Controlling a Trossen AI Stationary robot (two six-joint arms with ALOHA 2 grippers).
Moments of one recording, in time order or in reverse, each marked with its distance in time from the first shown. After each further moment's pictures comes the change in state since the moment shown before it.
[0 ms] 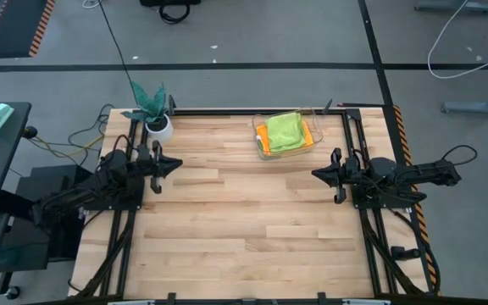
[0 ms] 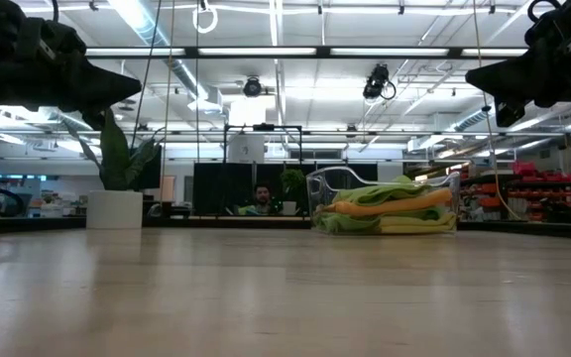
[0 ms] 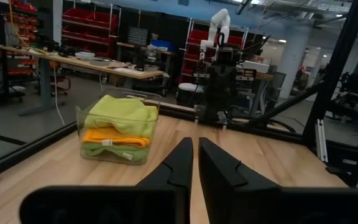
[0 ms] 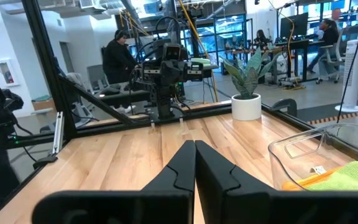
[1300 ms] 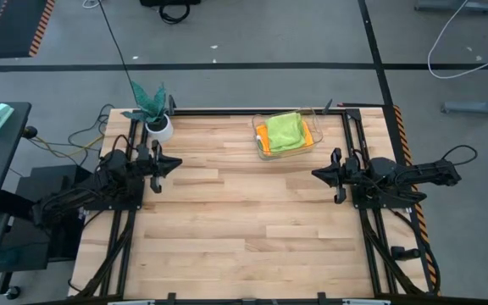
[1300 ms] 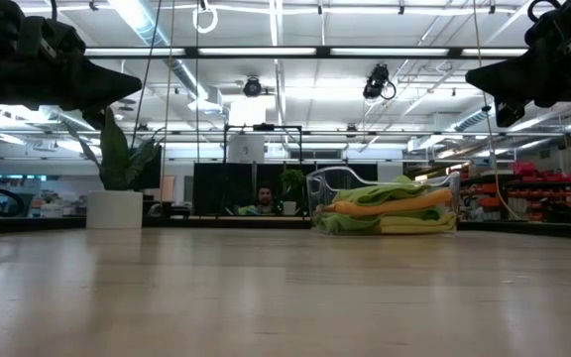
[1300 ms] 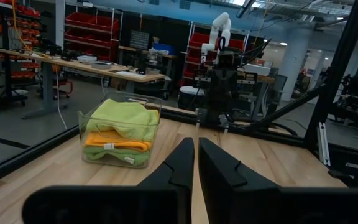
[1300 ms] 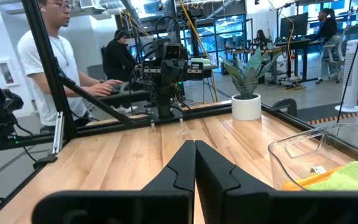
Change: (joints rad) left arm 0.001 0.000 0.000 0.015 -0.008 0.000; right arm 0.000 0.000 0.000 0.000 0.000 0.000
